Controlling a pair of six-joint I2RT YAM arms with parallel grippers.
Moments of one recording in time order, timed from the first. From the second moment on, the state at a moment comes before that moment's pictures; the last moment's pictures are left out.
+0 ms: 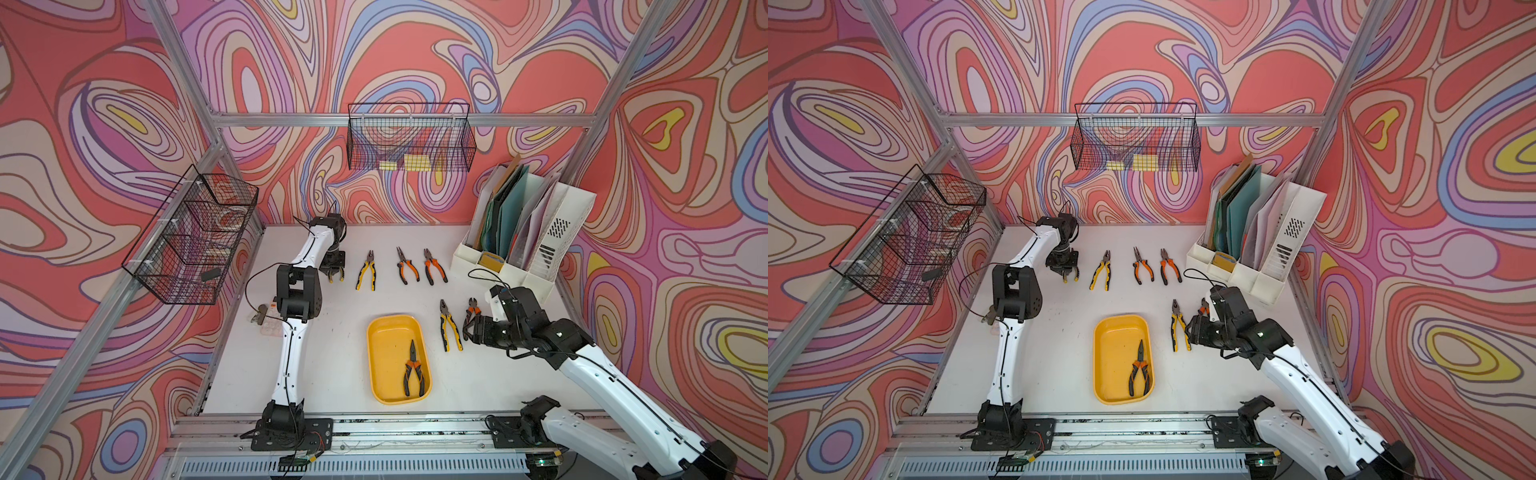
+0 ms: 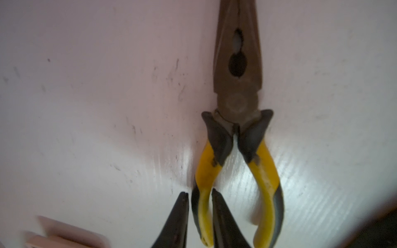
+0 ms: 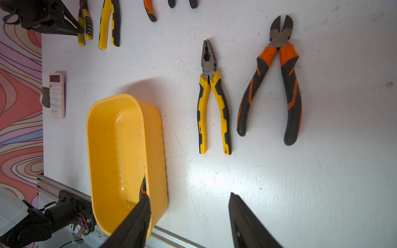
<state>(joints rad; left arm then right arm) -0.12 2.56 2.38 -1.33 -0.16 -0.19 0.45 0.91 0.83 -0.86 -0.18 0.57</state>
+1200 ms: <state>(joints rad) -0.51 1.33 1.19 -1.08 0.02 -0.44 0.67 0.91 0.88 -0.87 -0.08 0.78</state>
